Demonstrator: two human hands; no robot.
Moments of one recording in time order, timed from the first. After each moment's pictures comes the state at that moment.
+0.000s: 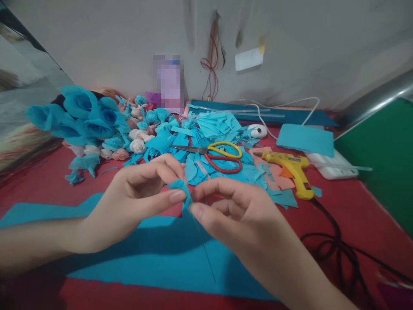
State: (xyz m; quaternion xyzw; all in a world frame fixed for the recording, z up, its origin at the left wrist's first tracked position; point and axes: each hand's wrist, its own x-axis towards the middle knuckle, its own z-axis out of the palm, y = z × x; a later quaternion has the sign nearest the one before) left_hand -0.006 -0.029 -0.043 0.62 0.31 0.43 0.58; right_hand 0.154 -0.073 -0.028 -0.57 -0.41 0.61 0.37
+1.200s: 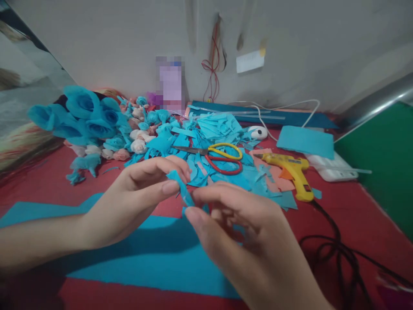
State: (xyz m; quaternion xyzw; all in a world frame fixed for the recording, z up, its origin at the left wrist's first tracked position) left_hand -0.005 -0.027 -0.044 0.53 0.29 0.42 0.68; right_hand 0.156 -0.081 -0.024 -0.57 -0.59 0.41 0.39
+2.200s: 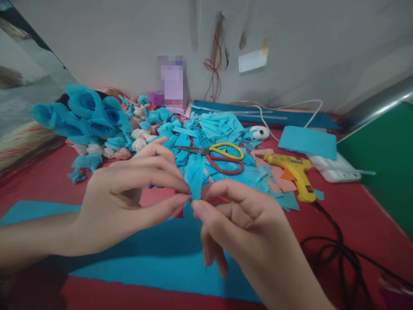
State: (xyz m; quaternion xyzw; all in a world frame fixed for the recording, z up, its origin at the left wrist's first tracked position) left_hand -0.009 -0.024 -0.032 0.81 0.26 0.44 0.29; right_hand 0.139 -0.080 -0.017 -0.60 -0.35 0.58 0.42
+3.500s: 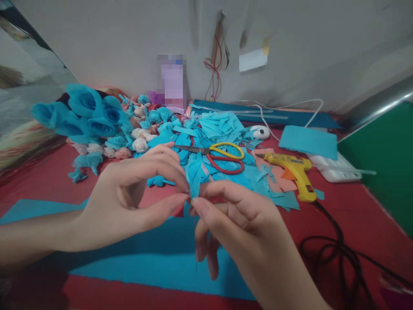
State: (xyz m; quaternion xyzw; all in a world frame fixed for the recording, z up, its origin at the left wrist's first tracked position) left_hand -0.010 -0.025 -0.033 0.79 0.25 0.44 0.35; right_hand 0.144 -0.085 -0.033 -0.51 -0.37 0.62 0.46
